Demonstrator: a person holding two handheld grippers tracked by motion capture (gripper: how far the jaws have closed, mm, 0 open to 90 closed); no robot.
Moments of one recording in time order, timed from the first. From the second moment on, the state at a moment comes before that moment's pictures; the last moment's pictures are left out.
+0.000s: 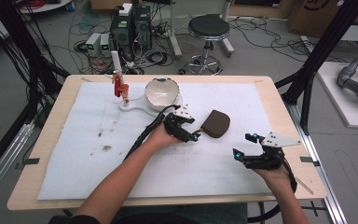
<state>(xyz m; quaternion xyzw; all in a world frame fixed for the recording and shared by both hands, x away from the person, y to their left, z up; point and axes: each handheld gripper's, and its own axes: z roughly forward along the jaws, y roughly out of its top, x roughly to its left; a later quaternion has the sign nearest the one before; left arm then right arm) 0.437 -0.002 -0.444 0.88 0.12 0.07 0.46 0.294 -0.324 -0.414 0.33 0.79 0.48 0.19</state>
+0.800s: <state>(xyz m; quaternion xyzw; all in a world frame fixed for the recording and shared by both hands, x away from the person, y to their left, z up) 0.437 -0.017 -0.456 0.90 0.12 0.08 0.42 0.296 -0.321 -0.415 0.33 0.79 0.48 0.19</state>
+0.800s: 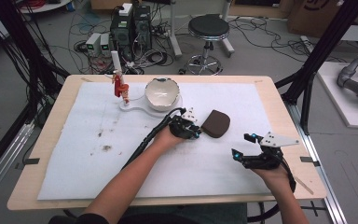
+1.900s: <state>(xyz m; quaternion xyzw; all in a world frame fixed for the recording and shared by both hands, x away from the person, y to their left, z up) 0.443 -0.009 -0.452 0.89 0.11 0.04 0.45 0.297 -0.319 -0.415 0.31 0.79 0.49 0.19</state>
